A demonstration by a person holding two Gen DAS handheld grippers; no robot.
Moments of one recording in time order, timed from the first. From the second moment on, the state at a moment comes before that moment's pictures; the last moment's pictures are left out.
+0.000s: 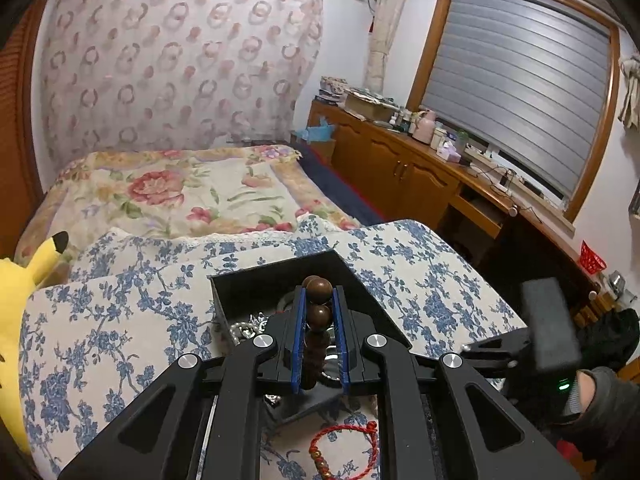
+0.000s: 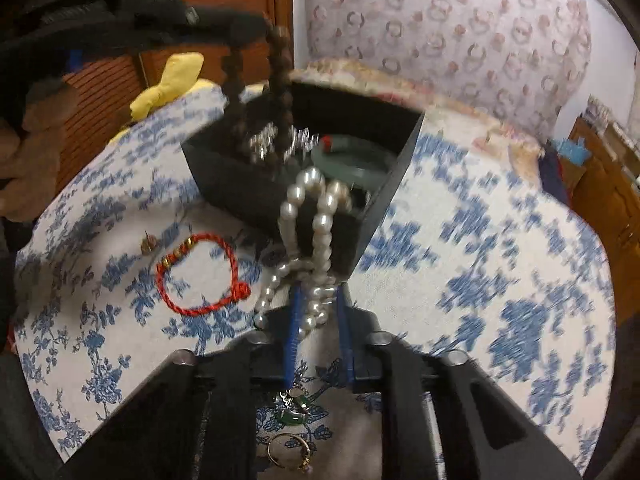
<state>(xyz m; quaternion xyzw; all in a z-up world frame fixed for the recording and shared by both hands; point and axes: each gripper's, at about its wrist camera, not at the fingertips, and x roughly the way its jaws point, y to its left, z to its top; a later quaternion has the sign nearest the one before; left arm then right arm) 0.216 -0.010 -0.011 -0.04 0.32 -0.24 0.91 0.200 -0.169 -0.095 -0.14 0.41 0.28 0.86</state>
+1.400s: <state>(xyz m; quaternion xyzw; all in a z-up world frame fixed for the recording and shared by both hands) 0.236 0.008 -0.014 -0.04 0.35 -0.20 0.92 0.256 -0.159 0.092 -0.11 0.21 0.33 0.91</state>
